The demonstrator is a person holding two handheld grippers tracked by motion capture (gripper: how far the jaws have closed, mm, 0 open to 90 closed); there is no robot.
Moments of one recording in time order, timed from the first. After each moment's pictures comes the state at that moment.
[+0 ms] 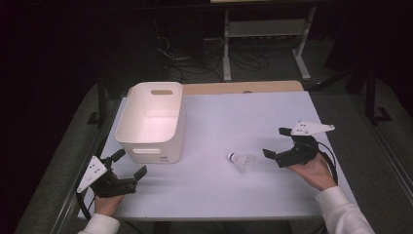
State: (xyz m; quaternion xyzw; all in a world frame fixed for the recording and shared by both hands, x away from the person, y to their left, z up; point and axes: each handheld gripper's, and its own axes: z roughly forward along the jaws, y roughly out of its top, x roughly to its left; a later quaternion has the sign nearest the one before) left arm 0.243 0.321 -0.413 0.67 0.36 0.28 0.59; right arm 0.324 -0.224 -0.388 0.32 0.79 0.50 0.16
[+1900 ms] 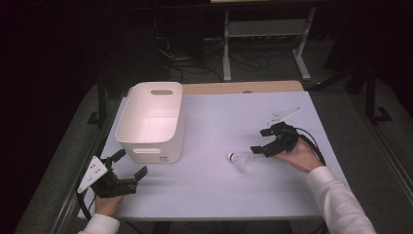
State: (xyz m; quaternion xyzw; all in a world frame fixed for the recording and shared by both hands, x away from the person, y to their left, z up) left arm 0.243 0.320 -0.413 0.67 0.35 0.28 0.59; right arm 0.376 -0.189 -0.397 0.30 0.87 0.40 0.05
